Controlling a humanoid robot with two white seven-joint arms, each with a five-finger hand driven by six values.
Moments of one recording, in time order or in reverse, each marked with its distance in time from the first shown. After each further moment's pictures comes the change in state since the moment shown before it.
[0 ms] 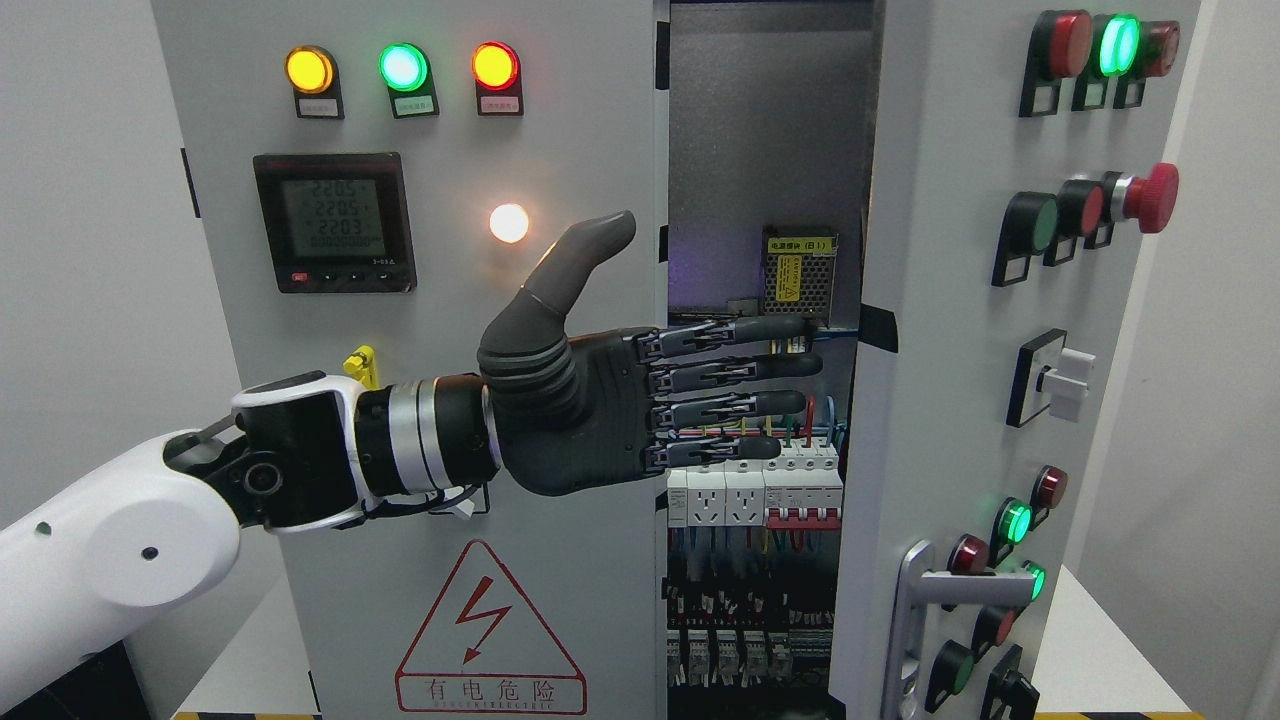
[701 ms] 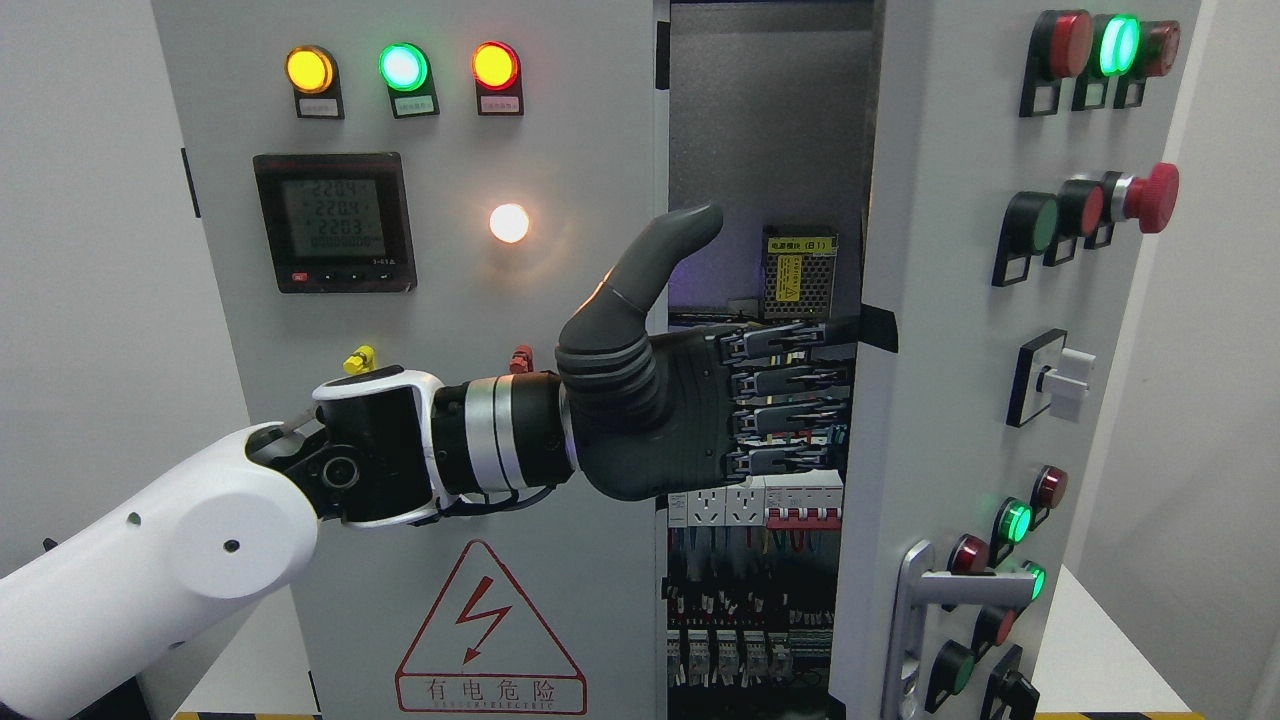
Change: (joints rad) left arm 0.006 -0.110 0.034 0.016 -0.015 0.010 0.002; right arm 0.000 0.000 0.000 0.000 0.000 -0.001 0.000
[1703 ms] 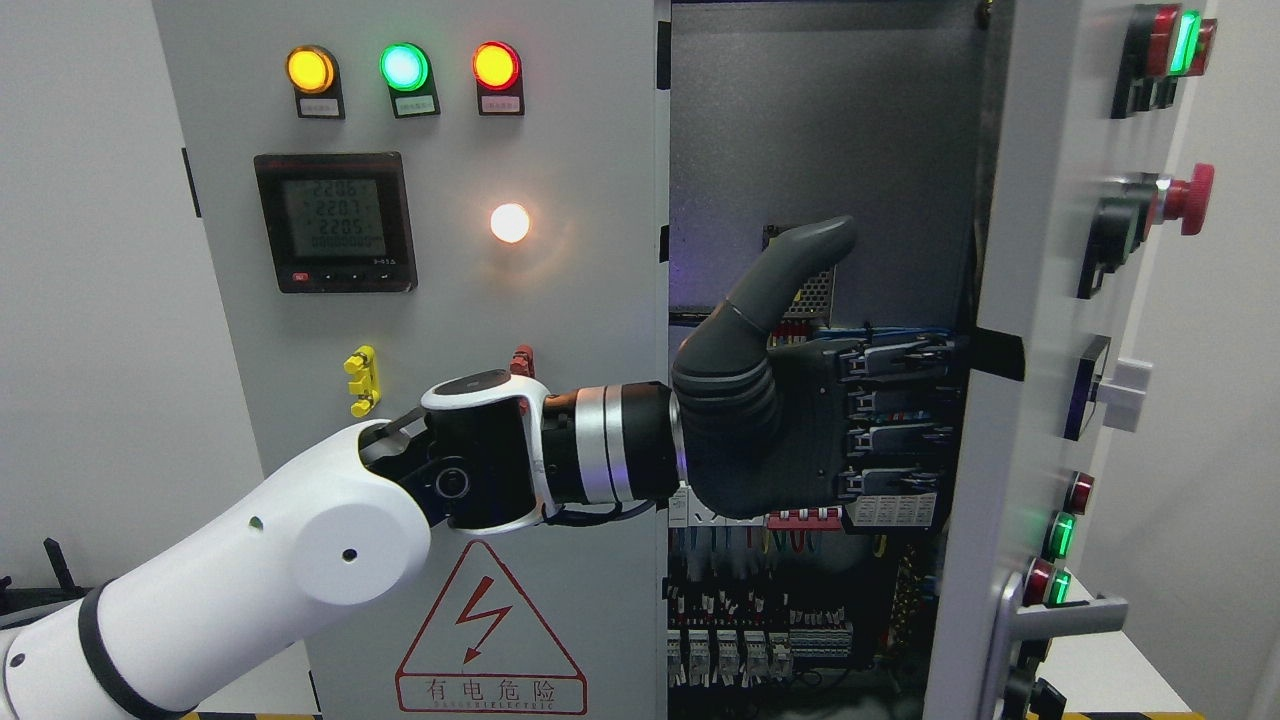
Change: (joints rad) left arm 0.012 -0.171 0.019 0.046 -0.146 -0.014 0.009; right arm 0.000 0.000 0.000 0.000 0.000 0.001 -0.001
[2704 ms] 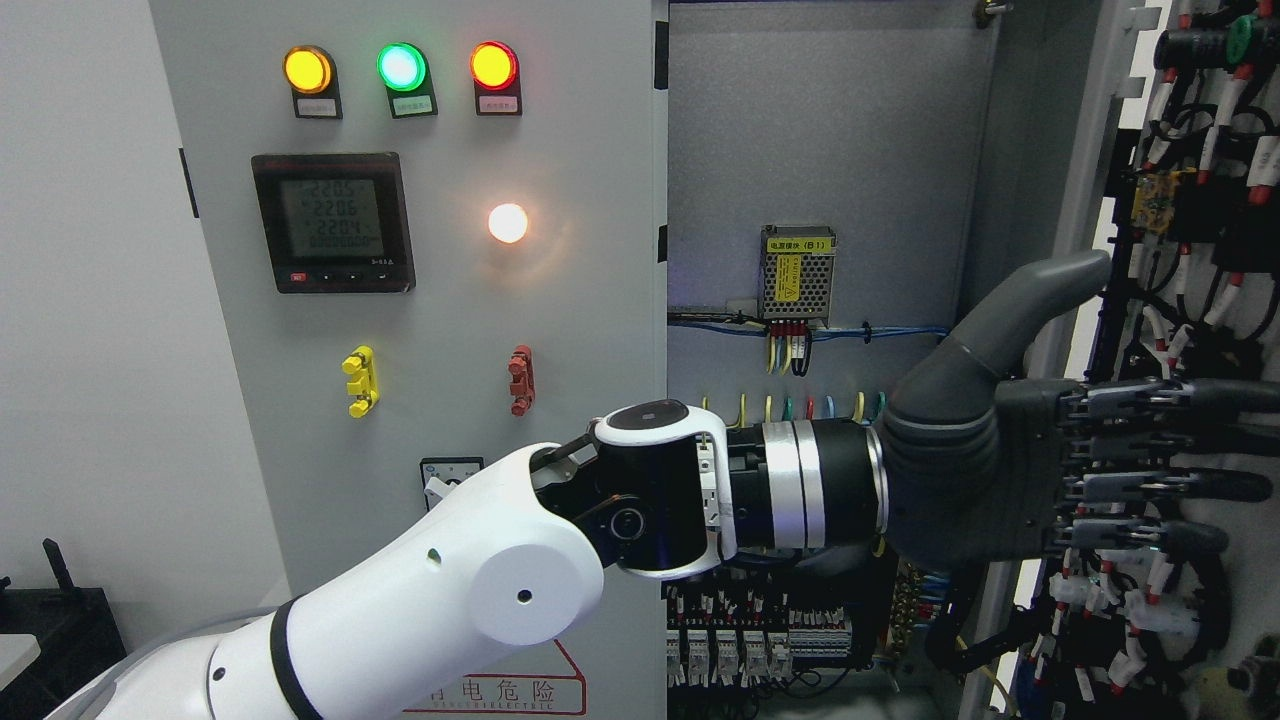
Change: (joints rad) left arm 0.025 -0.247 0.054 0.044 -0.069 0.001 0.111; right arm 0.000 0.000 0.000 0.000 0.000 -0.001 -0.001
